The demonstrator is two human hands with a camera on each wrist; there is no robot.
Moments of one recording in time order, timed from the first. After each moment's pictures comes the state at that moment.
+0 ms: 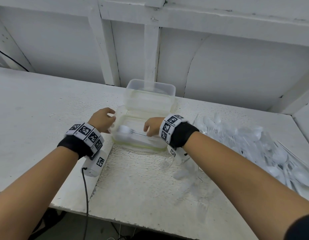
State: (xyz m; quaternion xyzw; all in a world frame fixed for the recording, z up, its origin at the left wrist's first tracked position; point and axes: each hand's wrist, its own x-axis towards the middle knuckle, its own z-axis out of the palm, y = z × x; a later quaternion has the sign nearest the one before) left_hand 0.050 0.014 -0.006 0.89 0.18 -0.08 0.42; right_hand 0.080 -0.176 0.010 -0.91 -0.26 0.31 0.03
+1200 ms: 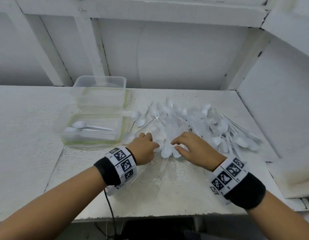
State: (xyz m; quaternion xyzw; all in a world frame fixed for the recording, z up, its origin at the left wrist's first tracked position) left_hand -0.027 -0.233 -0.029 0.93 -0.30 -0.18 0.04; right_hand -0.068 -0.426 -0.007 -0.96 -0.14 0.11 0.20
